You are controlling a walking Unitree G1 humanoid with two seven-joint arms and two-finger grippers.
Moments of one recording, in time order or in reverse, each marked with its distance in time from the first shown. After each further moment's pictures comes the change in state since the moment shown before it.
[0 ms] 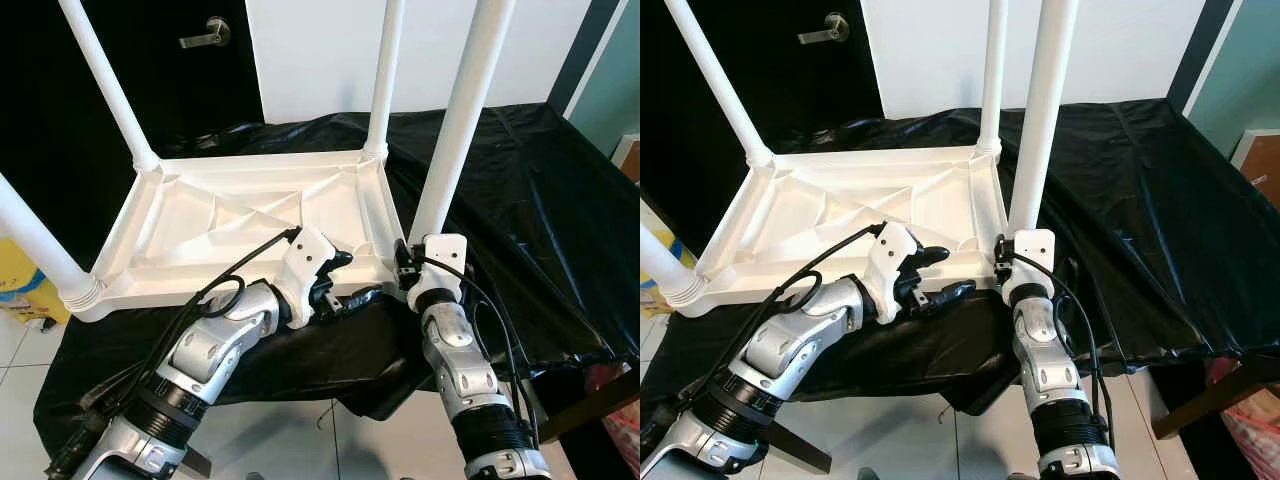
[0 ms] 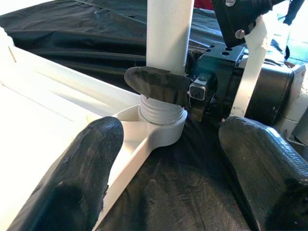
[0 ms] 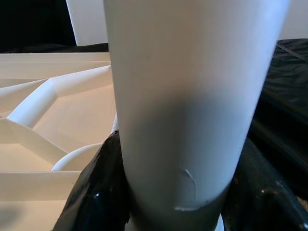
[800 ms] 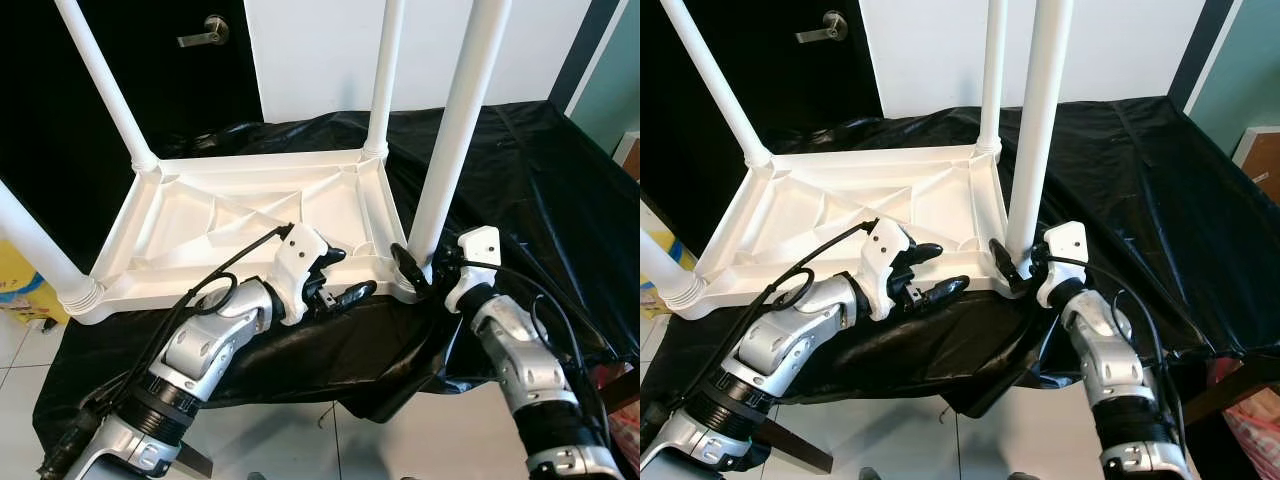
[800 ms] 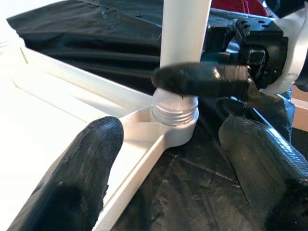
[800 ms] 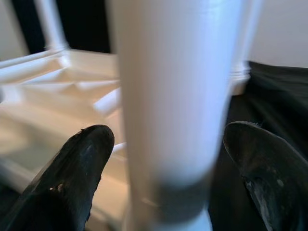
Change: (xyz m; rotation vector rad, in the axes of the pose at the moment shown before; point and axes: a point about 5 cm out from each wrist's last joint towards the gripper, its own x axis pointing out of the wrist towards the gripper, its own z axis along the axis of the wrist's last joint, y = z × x) left arm -0.005 0.007 0.004 0.015 0.000 0.018; right arm 0.001 -0.038 0.016 -0.069 -0.033 0.545
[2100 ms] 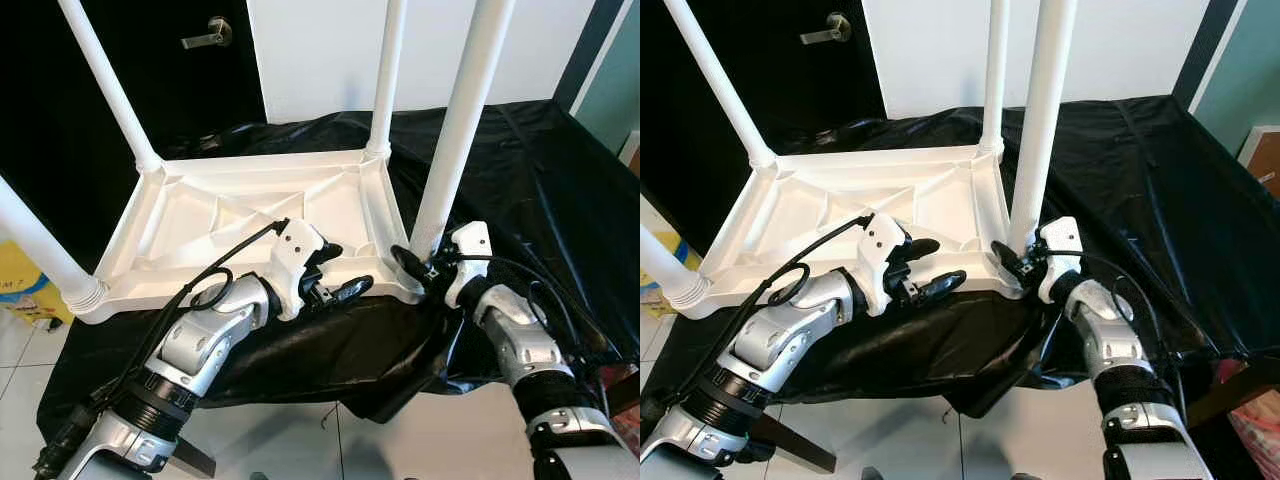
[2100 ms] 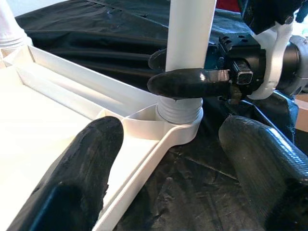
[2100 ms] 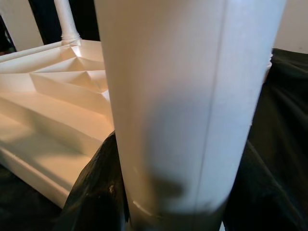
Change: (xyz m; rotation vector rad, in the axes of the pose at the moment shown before) left arm -0.004 0.003 0.000 -0.012 0.000 0.006; right arm 0.013 -0.010 -0.016 0.031 0.038 0.016
